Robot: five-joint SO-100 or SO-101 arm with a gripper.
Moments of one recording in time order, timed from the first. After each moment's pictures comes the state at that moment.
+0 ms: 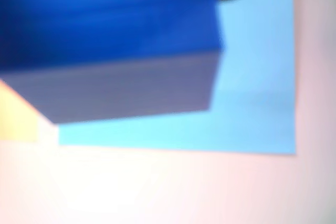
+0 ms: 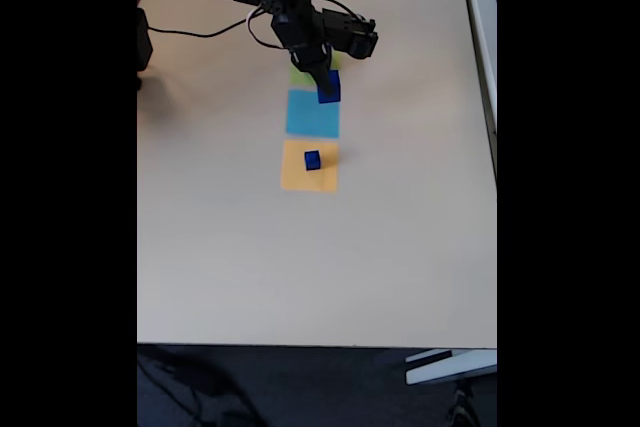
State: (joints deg) arm 12.8 74.3 66.8 66.3 73.7
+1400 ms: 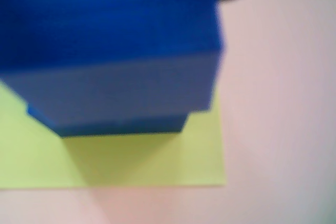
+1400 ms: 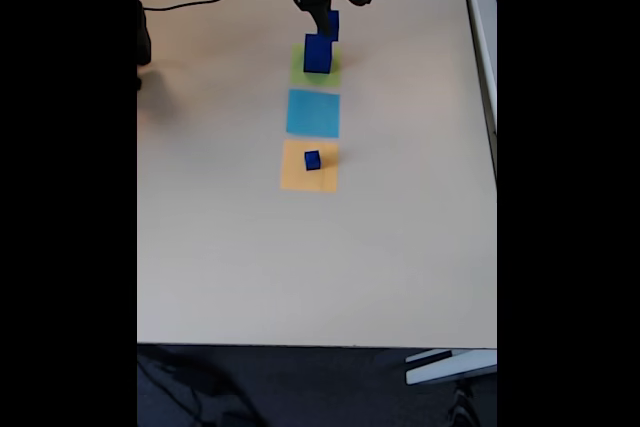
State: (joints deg) arm -5.2 70.5 61.9 72.7 97.4
